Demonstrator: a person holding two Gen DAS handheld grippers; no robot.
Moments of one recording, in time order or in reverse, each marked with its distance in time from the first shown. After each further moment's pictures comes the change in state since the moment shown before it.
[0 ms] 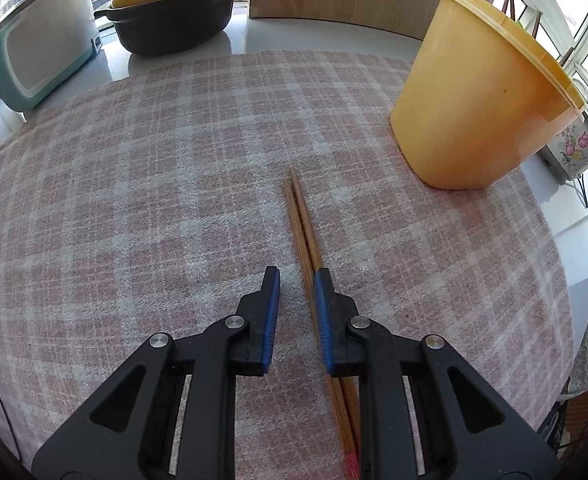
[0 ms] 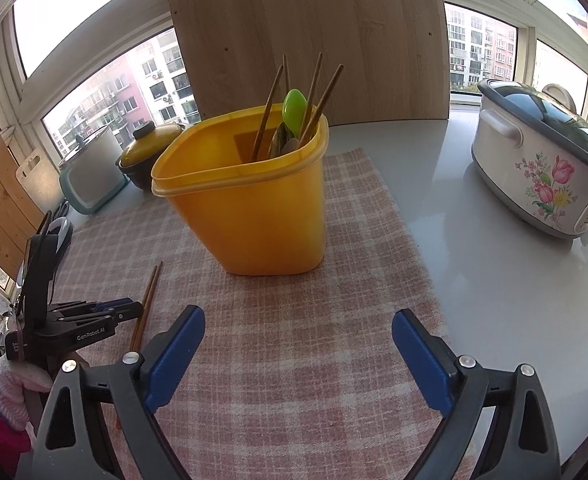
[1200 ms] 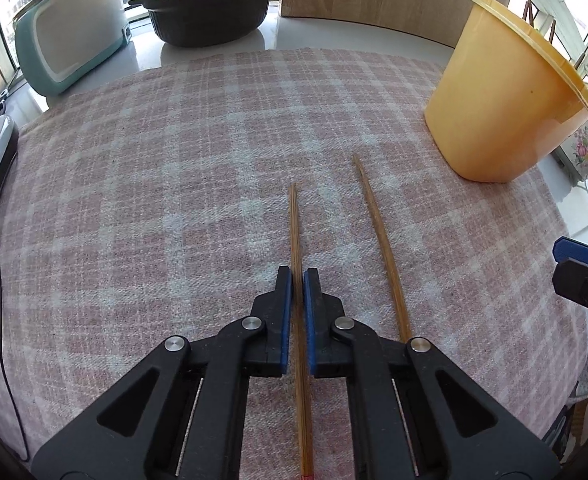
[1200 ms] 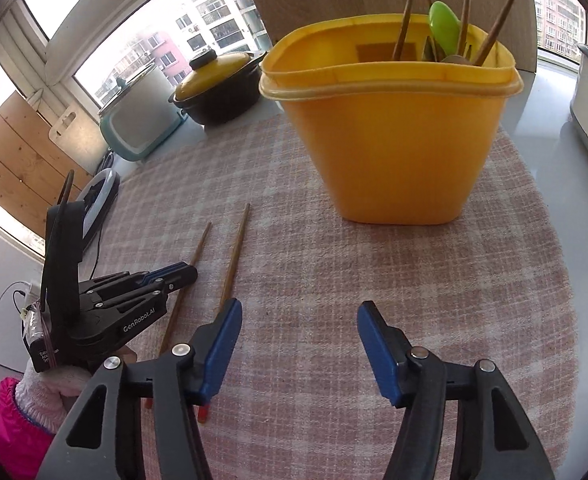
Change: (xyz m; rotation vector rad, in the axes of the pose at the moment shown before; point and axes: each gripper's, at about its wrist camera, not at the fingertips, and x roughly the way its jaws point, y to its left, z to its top) left arm -0.006 0.029 -0.016 -0.026 -0.011 0.043; right arm 0.061 0.082 -0.005 -0.031 0.234 0.210
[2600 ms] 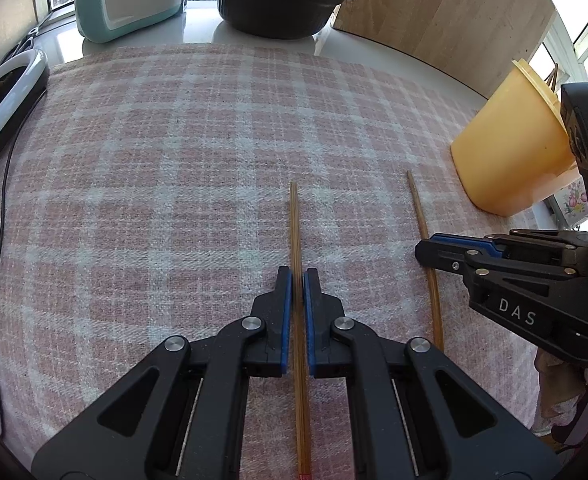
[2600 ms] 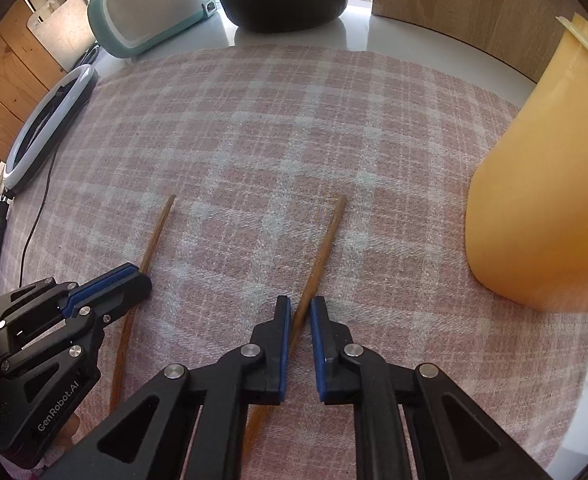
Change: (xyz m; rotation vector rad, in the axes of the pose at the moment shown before) left arm -0.019 0.047 -0.009 -0.167 -0.025 -0.071; right arm 0.121 0.089 0.045 -0.239 0.262 -0.162
